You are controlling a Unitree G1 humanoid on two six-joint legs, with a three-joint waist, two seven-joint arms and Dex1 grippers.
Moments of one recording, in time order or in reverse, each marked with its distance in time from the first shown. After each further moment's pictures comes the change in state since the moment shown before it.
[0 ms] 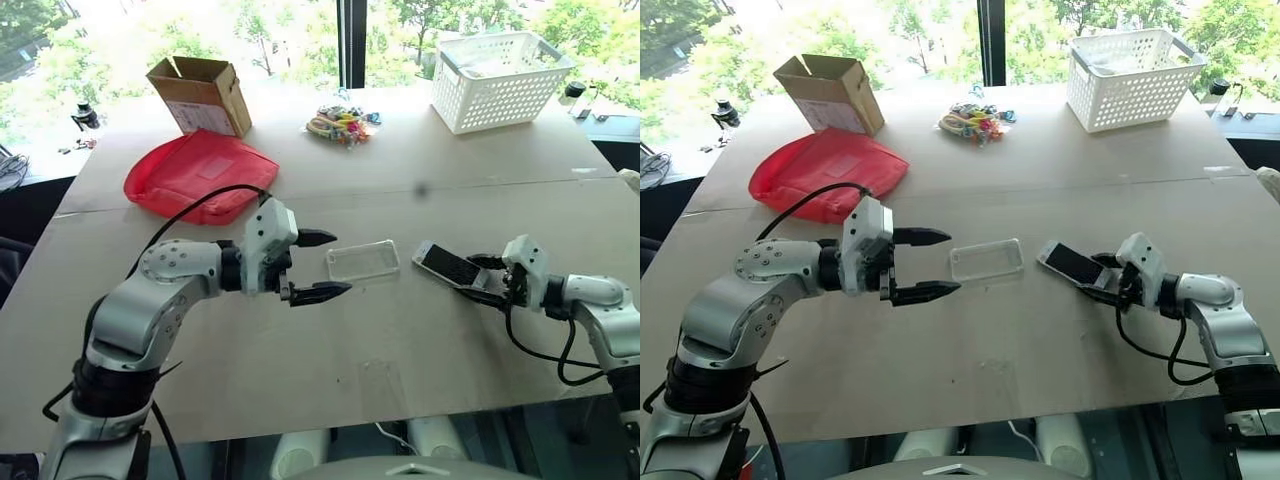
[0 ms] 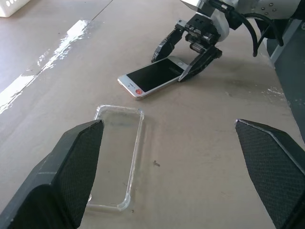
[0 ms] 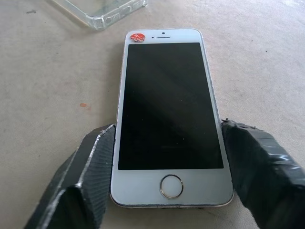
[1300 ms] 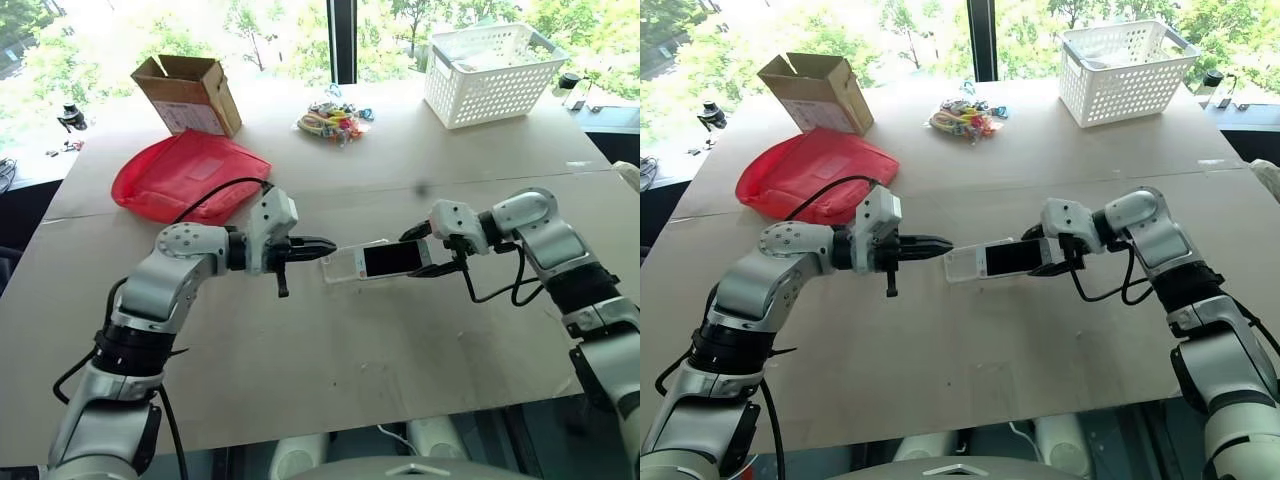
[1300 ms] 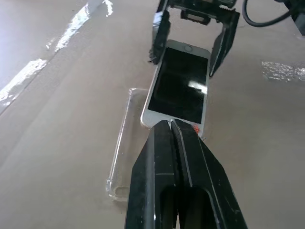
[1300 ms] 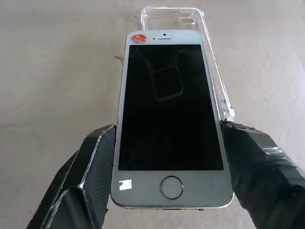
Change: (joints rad) left arm -0.142 -0.017 -0.141 0.348 0.141 -0.219 -0.068; right arm -0.641 0.135 0.354 0.329 -0.208 -0.199 0.392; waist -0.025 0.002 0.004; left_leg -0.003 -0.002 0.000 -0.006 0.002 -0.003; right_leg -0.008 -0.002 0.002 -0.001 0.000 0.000
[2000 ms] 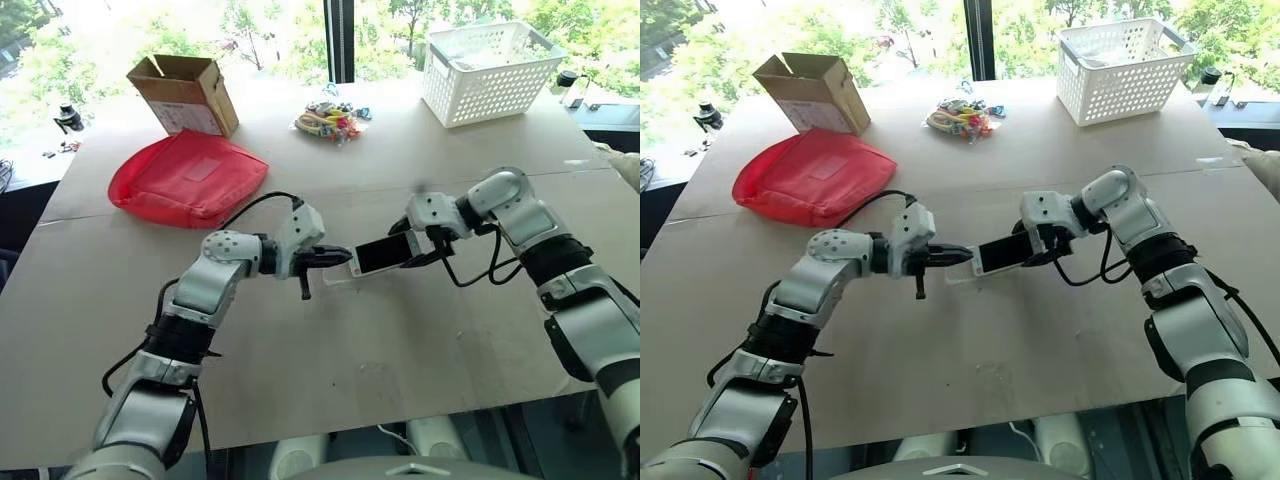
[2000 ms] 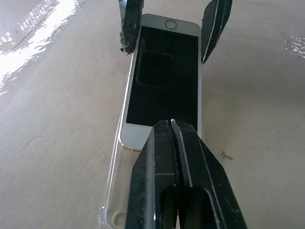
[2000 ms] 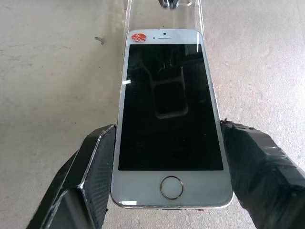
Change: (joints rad) left arm -0.076 -0.176 -0.094 0.256 0.162 -0.179 0.016; right arm -0.126 0.074 0.041 0.164 -0.118 -0.080 0.026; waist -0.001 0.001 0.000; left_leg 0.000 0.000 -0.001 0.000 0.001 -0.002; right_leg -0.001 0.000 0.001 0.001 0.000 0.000
